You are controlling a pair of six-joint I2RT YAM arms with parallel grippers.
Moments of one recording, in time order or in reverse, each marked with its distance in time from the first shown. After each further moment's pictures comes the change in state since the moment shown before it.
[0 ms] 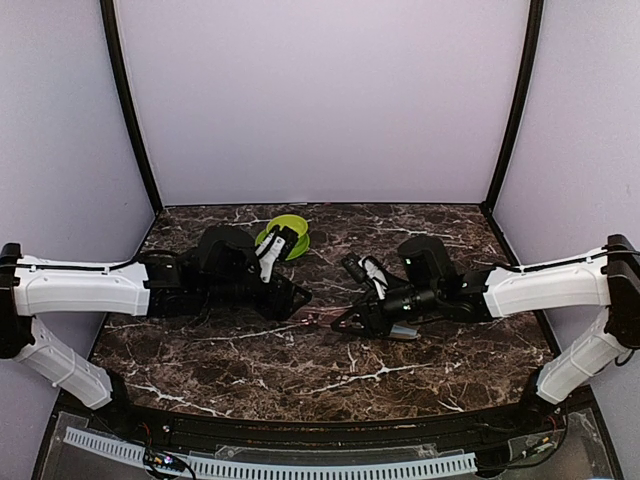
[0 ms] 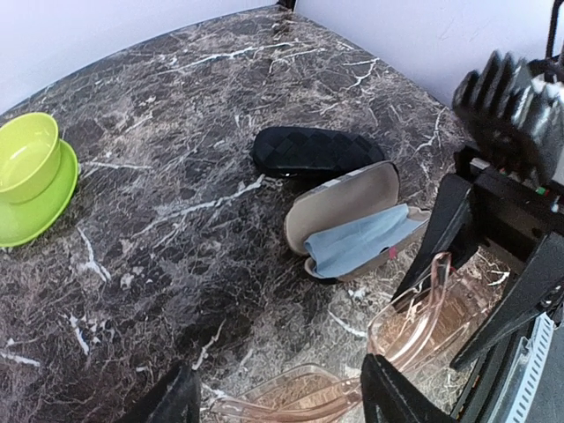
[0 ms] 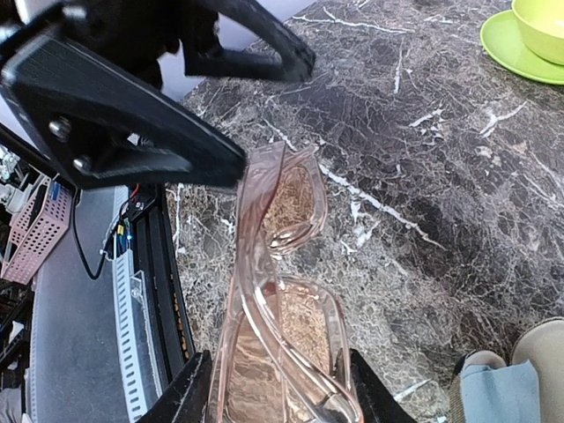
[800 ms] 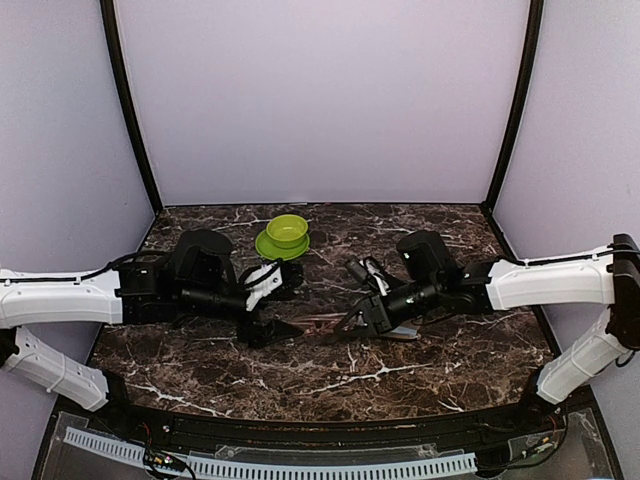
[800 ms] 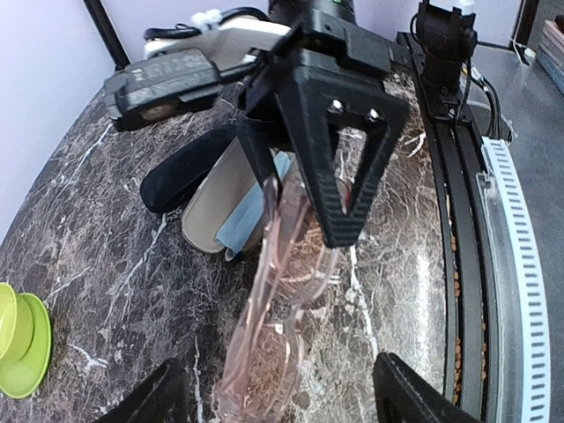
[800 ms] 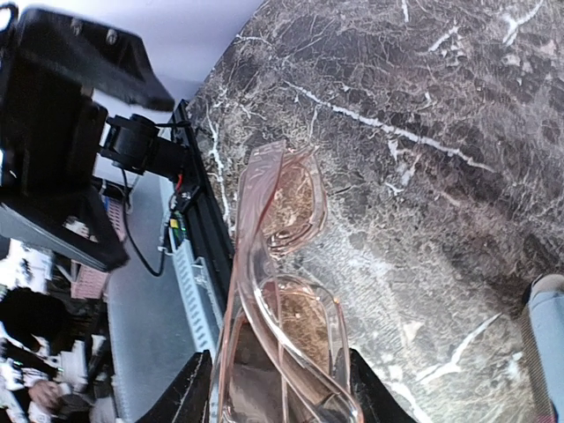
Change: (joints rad) left arm -0.019 -0.150 -0.056 -0.069 0.294 0.556; right arm -0.019 -0.011 0.053 -0.160 -0.122 0.212
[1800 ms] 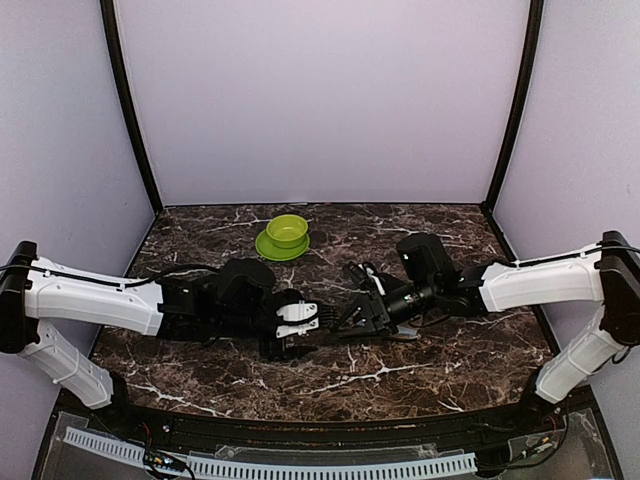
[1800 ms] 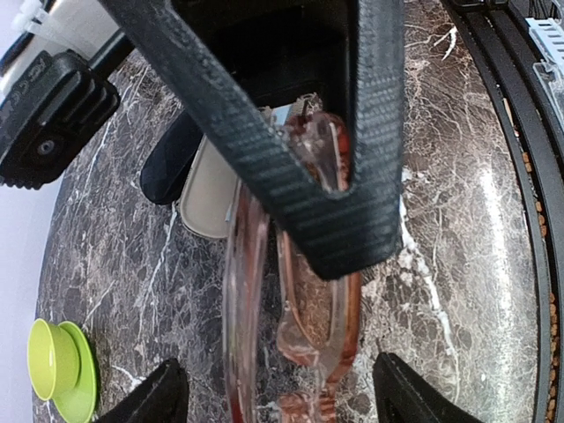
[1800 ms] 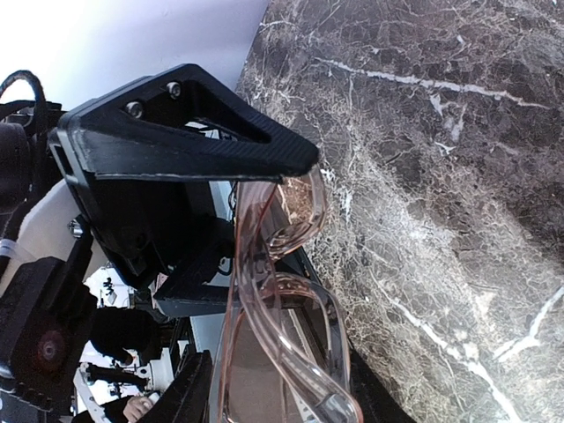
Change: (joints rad) left arm -0.120 0.202 0.017 0.074 -0.240 0.279; right arm -0.025 0.045 -0.027 0.127 -0.172 0.293
